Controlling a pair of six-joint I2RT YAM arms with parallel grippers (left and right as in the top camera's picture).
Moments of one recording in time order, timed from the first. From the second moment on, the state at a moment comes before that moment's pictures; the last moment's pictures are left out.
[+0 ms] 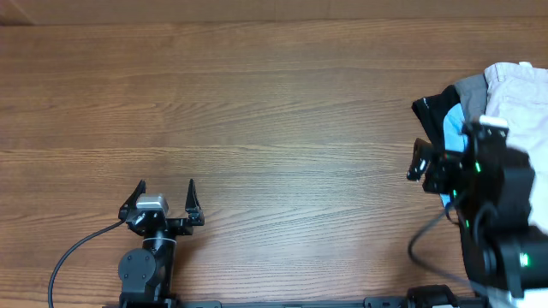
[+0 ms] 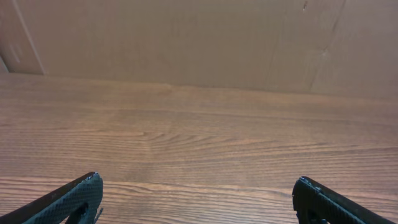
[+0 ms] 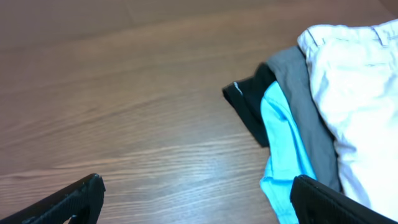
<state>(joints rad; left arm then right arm) -0.05 0.02 0.01 -0.08 -0.04 -0.10 0.08 0.88 1.08 -0.91 0.15 0.20</state>
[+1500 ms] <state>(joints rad) -0.05 0.02 0.01 -0.08 -0.04 -0.10 -0.14 1.44 1.28 -0.94 0.24 0.22</state>
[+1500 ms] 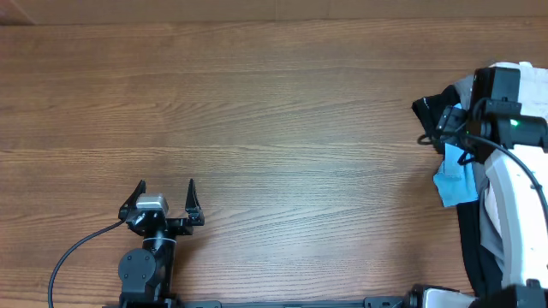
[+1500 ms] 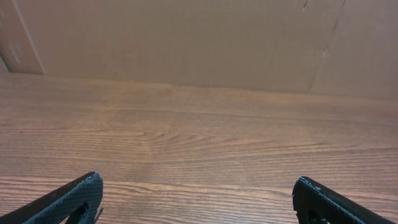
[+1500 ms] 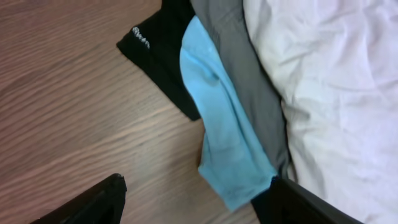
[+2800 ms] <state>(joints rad) -0.05 0.02 0.01 -0.08 -0.04 -0.10 -0.36 2.10 1.53 -0.14 0.26 -0.07</state>
